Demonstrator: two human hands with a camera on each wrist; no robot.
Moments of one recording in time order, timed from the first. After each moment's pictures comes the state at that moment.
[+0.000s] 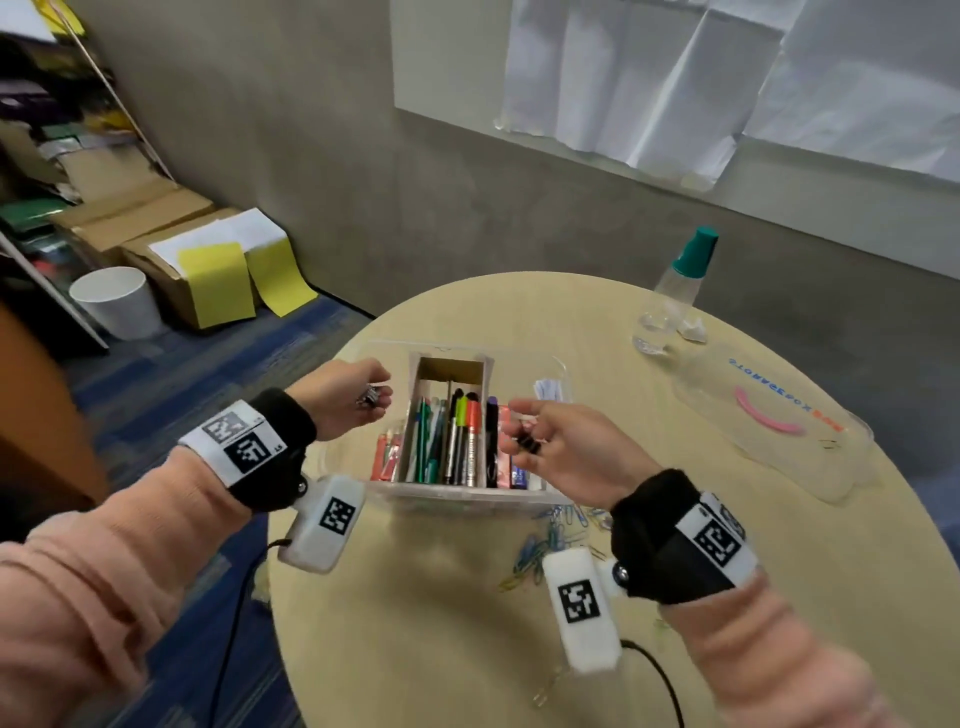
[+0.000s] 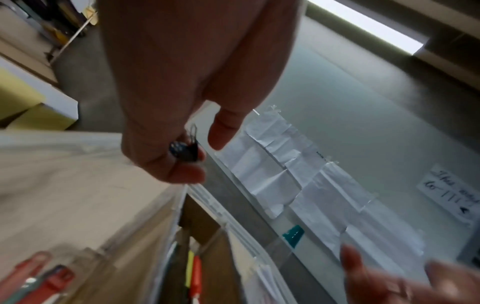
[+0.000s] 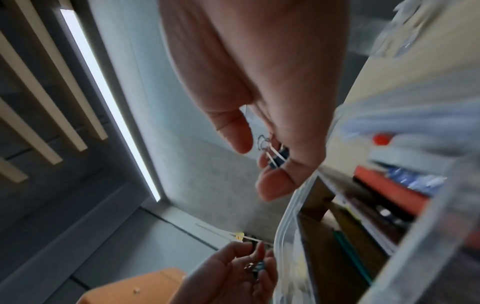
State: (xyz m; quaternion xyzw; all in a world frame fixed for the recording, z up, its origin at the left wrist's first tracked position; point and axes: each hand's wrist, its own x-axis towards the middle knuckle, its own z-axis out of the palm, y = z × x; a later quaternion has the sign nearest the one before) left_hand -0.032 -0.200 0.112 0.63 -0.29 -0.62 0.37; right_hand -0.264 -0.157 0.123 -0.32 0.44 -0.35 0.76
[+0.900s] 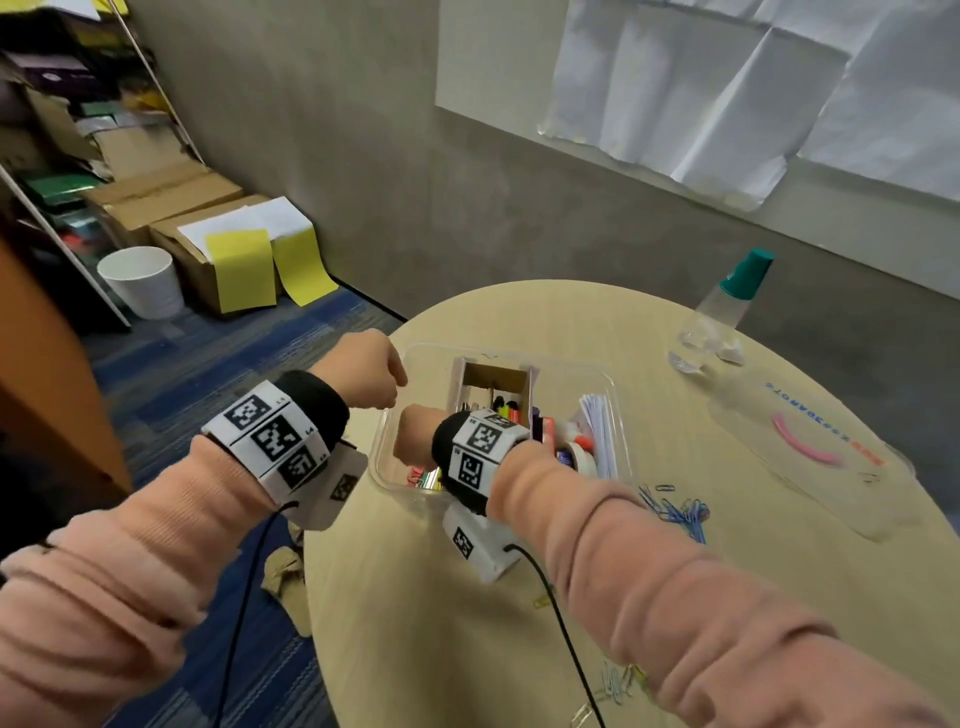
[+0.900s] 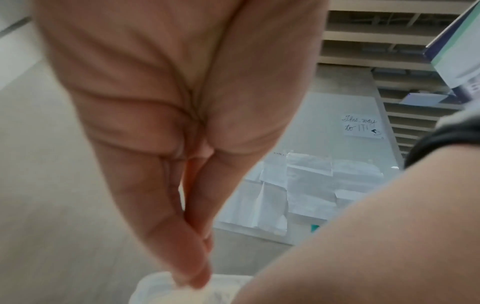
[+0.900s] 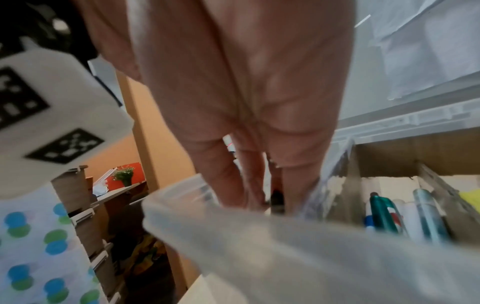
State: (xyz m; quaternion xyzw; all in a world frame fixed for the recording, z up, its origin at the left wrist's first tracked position) left_hand 0.009 -0.205 0.128 0.72 -0.63 -0.26 0.10; right_hand -0.084 -0.209 0.085 -0.77 0.53 0.16 0.32
